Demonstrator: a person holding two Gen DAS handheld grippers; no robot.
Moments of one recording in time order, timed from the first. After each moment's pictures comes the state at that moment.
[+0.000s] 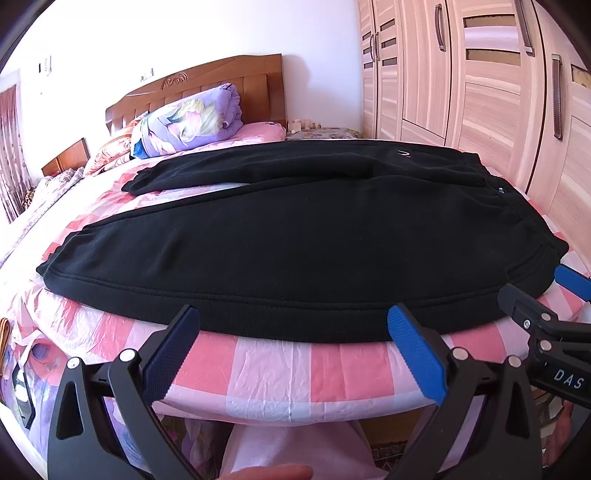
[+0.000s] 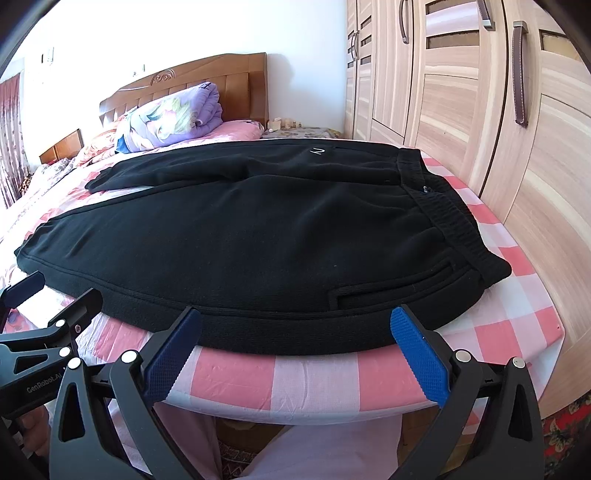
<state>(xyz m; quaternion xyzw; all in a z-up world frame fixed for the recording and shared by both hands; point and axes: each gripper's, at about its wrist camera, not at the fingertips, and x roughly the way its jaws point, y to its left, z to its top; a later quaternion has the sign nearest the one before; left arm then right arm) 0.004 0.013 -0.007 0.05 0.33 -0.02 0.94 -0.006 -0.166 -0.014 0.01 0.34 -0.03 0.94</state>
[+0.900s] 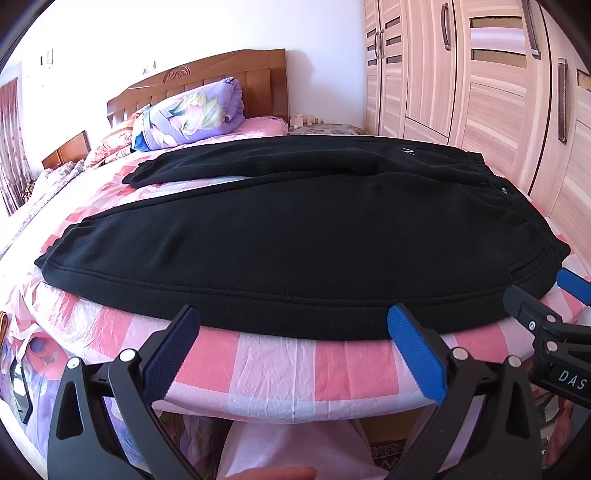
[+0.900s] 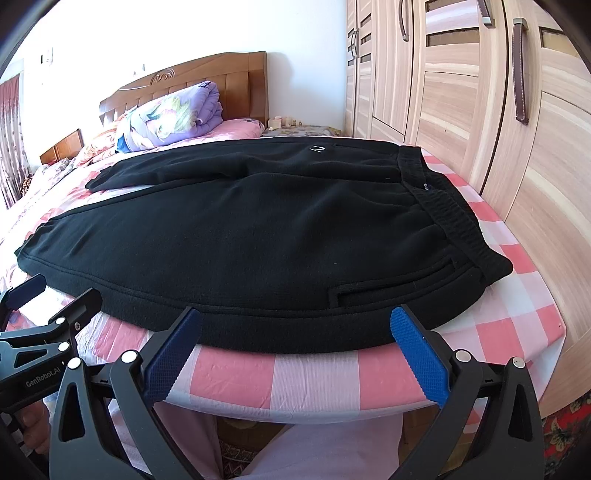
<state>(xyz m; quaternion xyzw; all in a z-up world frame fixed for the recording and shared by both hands) 0.007 0.020 -0.010 0.04 0.34 -0.02 0.94 -0.006 -0.167 -0.015 0.01 0.34 -0.03 0.94</state>
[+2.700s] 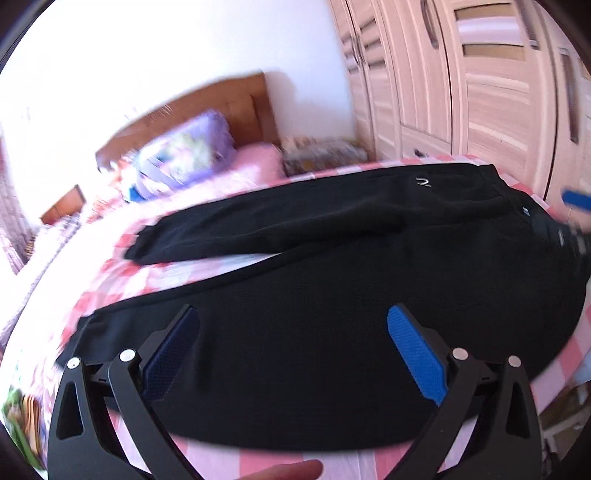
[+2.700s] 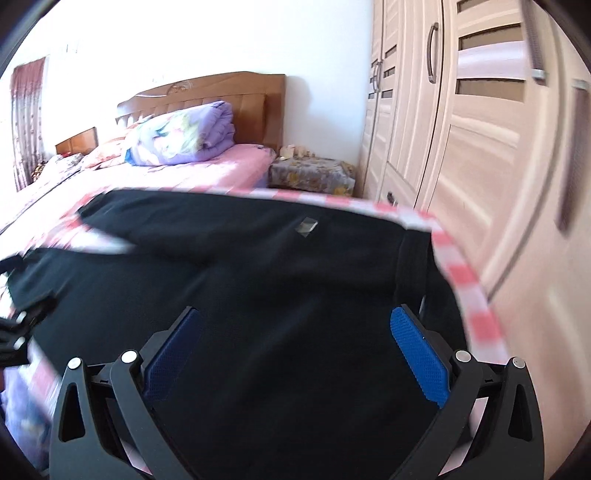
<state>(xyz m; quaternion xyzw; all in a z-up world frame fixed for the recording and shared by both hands) 0.114 0.033 0.048 0.12 0.33 -0.05 0.93 0.127 -0.227 0.056 -0.04 0.31 0.01 0.95</state>
